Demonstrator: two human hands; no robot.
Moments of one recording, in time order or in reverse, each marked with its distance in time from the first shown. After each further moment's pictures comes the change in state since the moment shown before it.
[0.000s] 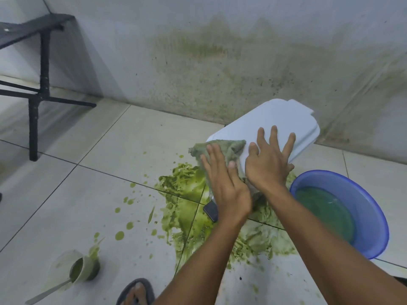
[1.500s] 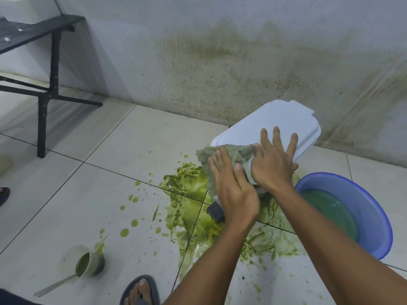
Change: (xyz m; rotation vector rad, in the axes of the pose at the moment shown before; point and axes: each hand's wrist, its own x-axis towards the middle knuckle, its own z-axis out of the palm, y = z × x) left_hand -0.011 0.016 -0.009 0.007 0.000 -0.084; right_hand -0.002 -0.003 -0.006 -0.053 -0.045 -0.058
